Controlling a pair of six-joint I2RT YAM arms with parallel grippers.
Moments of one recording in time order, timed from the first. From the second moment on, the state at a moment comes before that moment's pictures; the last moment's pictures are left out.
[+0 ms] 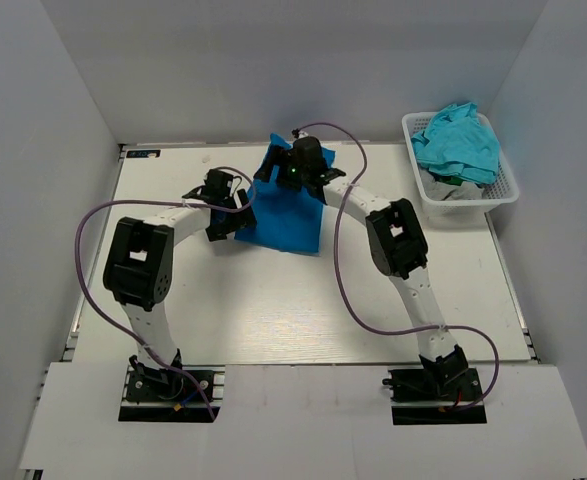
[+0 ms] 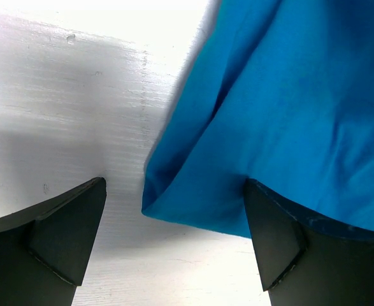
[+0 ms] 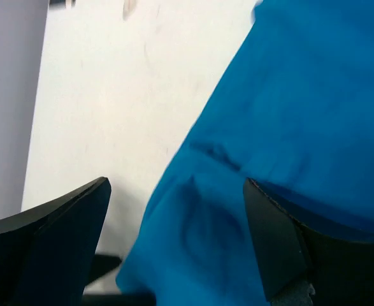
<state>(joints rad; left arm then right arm) -0.28 1.89 1.22 -0.35 -0.01 -0.56 0.58 2.46 2.02 -0.03 -0.24 0.68</state>
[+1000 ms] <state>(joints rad) -0.23 1.81 1.13 -0.35 0.08 -0.56 0.53 1.75 1.18 -0.30 -0.18 0.55</state>
